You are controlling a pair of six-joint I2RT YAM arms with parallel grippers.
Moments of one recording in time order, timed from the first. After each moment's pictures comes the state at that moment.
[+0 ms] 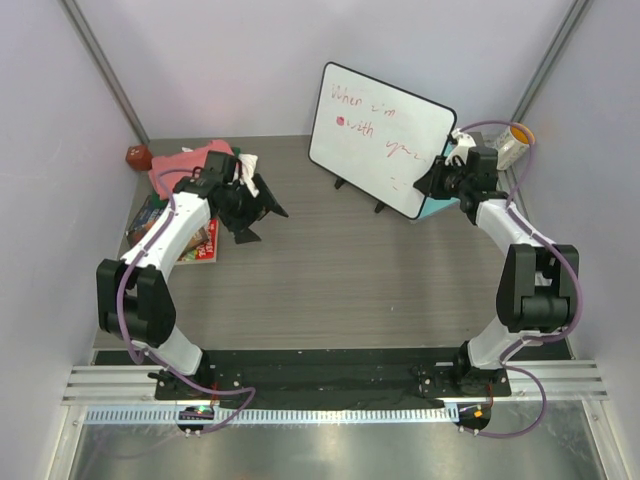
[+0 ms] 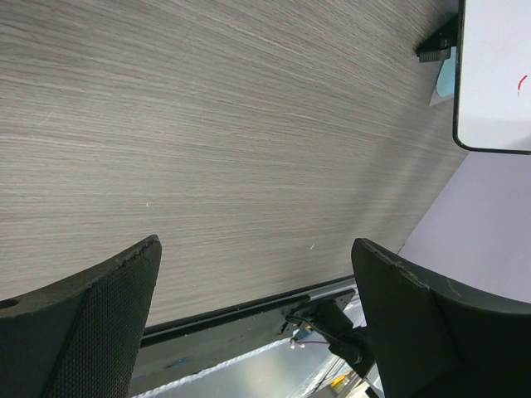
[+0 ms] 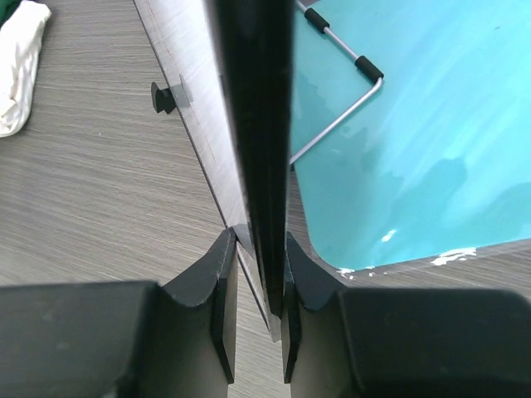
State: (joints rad) left arm -0.23 1.60 1.34 -0.78 0.34 -0.84; right arm -0.04 1.65 1.12 0.01 -0.44 0.16
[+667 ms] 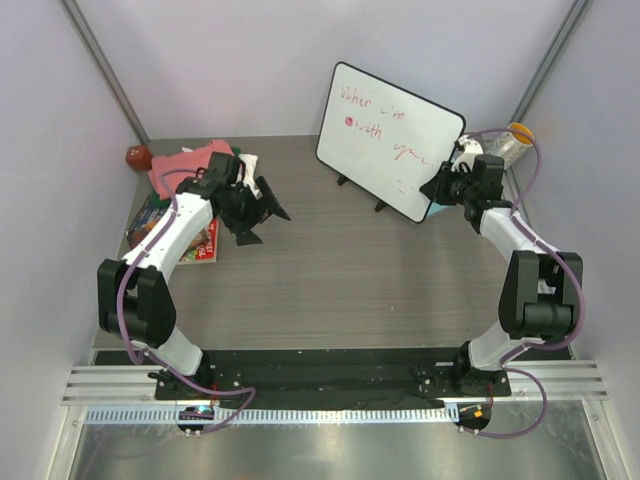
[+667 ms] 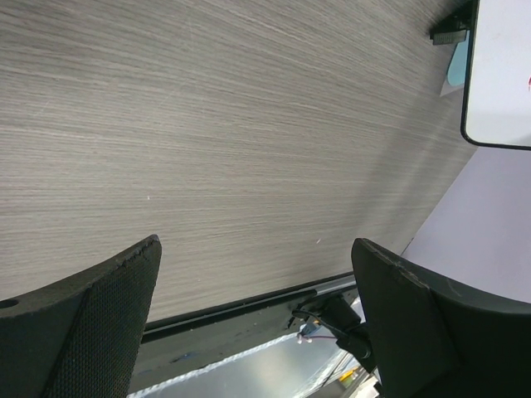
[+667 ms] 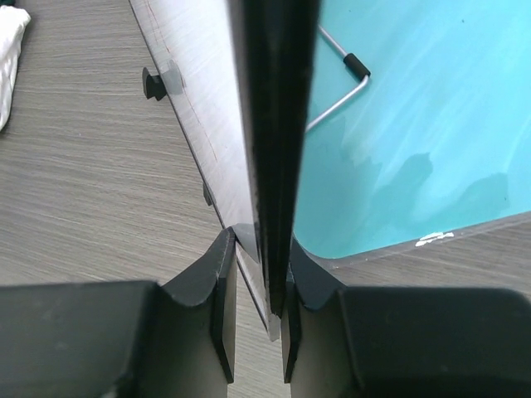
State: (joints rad) left arm -0.25 1.60 1.34 -0.79 0.34 -0.83; right arm -0.07 1.59 1.04 0.06 -0.40 0.14
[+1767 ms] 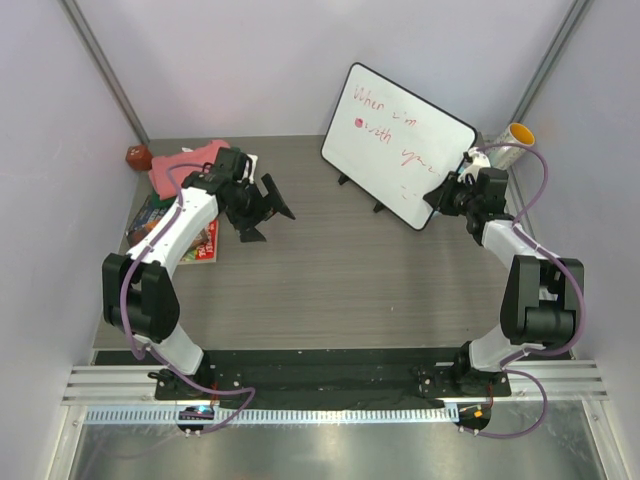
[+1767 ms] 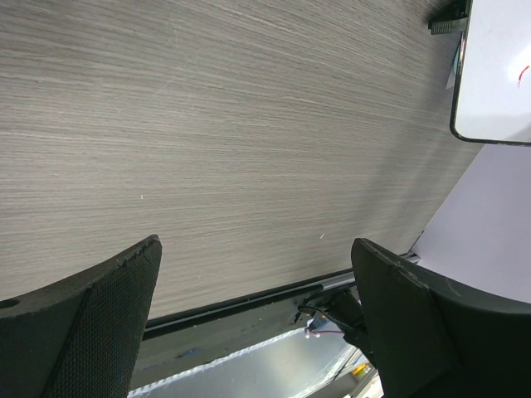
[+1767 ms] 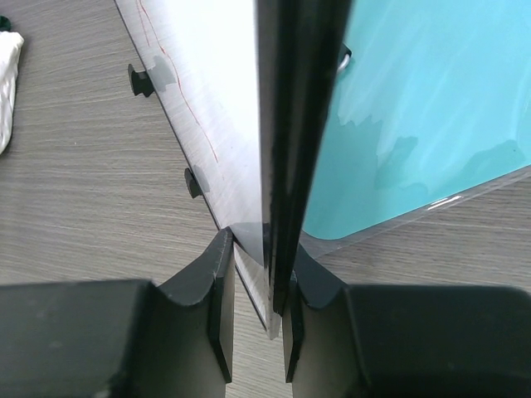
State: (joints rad) left arm -0.28 1.64 1.40 -0.83 0.33 -0.81; right arm -0.11 1.55 0.91 0.15 -0.40 0.23
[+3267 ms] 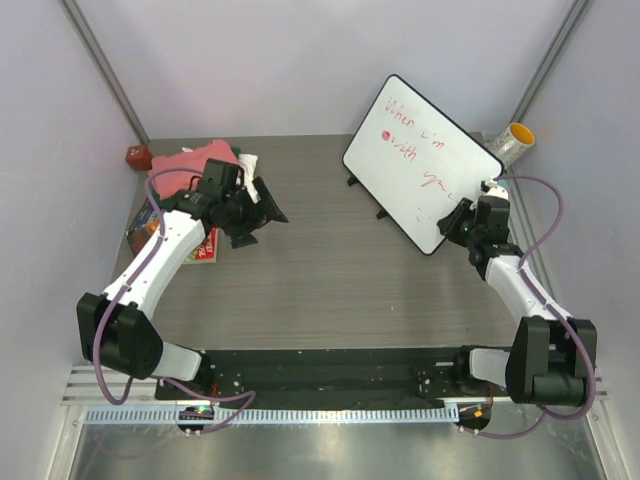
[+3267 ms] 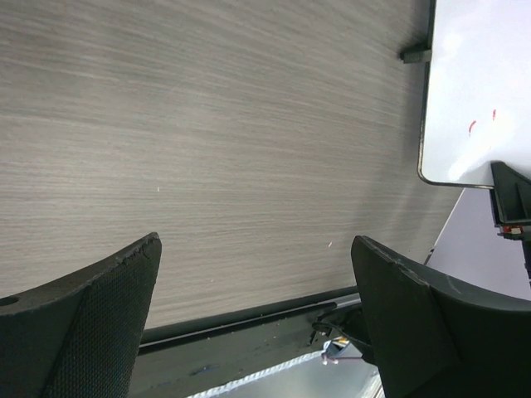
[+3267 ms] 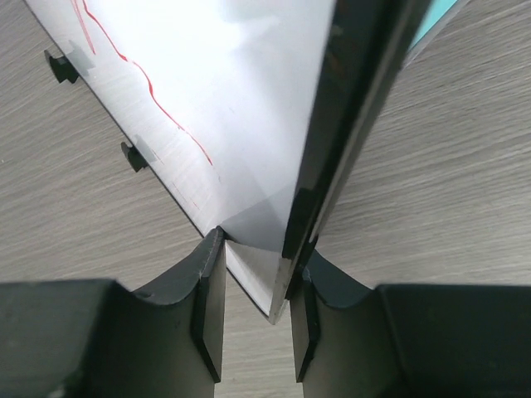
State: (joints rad) left arm -0.32 1.41 1.26 -0.78 0.21 -0.82; right arm -0.08 1.20 0.67 -0.05 -0.07 0.38
